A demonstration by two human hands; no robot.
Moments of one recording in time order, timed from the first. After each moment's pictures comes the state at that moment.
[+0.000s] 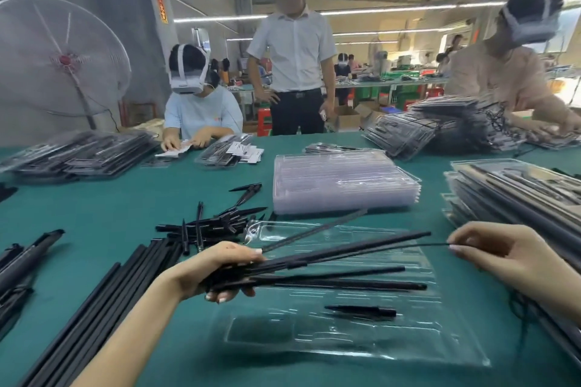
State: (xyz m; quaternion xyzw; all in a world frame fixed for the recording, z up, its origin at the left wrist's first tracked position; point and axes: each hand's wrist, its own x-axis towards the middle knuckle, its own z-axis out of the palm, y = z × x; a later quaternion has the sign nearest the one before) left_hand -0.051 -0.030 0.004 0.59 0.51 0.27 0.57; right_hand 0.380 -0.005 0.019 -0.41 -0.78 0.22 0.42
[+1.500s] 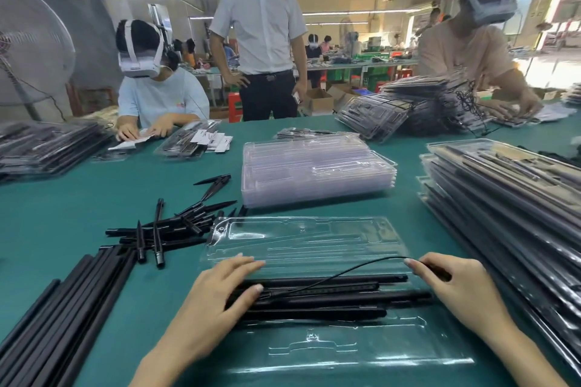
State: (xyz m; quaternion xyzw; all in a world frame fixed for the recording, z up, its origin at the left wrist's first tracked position) left_hand -0.009 -0.030 -0.069 0.77 0.57 0.25 0.11; right_hand 0.370 0.019 -0.079 -0.57 -0.72 0.06 0.39
